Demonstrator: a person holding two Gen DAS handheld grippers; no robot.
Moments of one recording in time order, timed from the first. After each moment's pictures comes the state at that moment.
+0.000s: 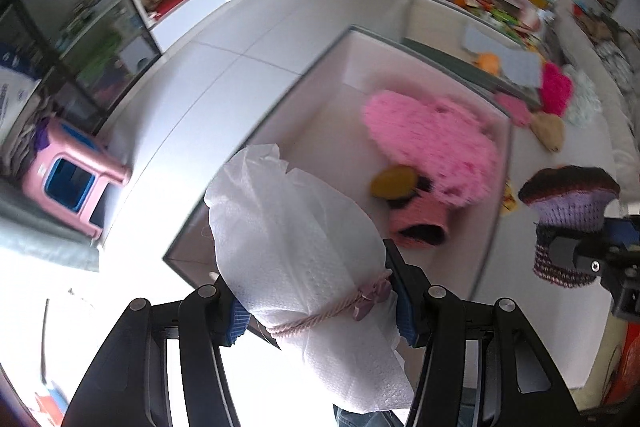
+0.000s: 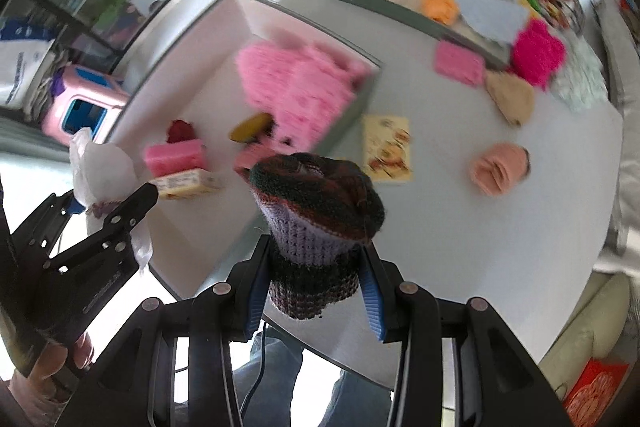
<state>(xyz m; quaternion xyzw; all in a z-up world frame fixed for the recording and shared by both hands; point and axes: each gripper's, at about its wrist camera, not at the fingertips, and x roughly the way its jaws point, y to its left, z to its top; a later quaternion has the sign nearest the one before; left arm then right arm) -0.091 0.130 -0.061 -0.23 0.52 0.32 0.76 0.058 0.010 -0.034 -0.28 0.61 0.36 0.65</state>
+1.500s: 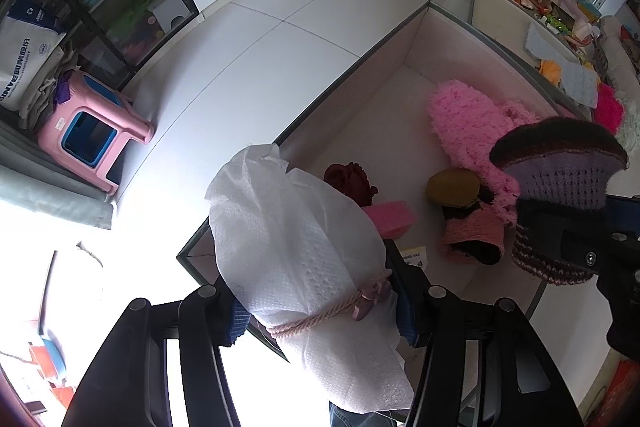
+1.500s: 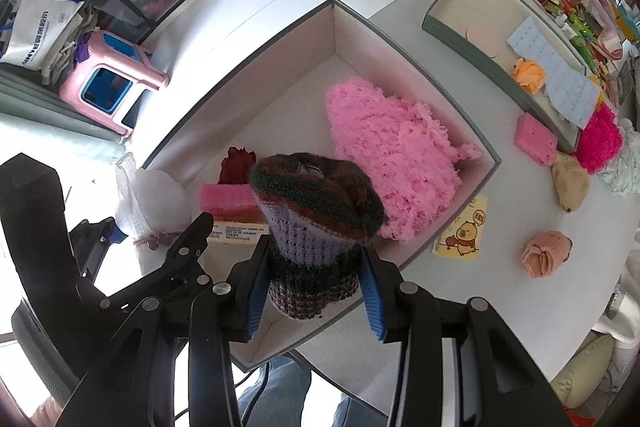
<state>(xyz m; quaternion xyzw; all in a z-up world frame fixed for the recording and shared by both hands) -0.090 0.162 -0.091 -0.27 0.55 0.37 0.70 0.032 0.107 -0.050 -0.32 0.59 0.41 0.61</state>
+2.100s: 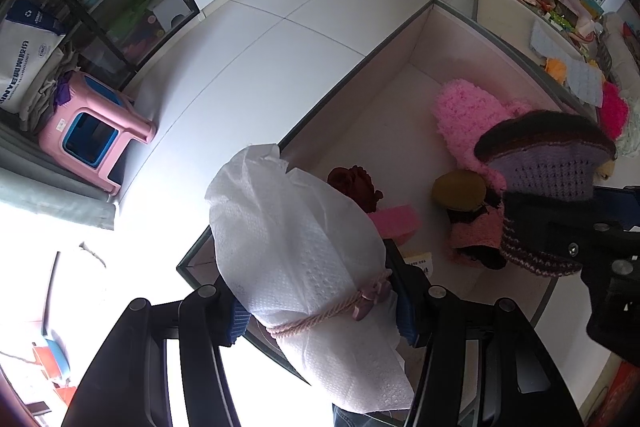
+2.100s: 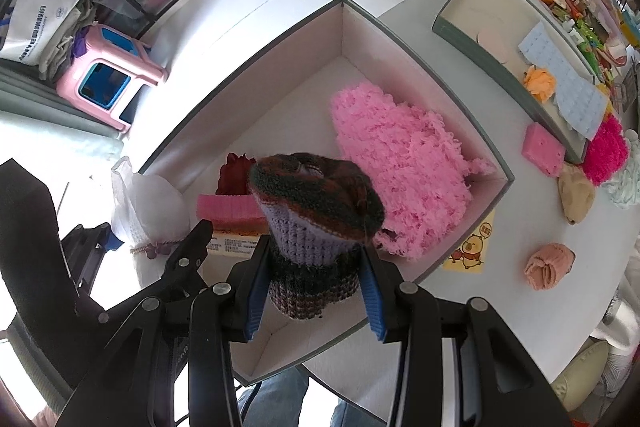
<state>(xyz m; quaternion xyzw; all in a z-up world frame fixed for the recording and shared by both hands) -0.085 0.166 -0.095 -0.27 0.55 0.37 0.70 0.033 0.124 -0.060 -0.34 0.59 0.41 0.61</state>
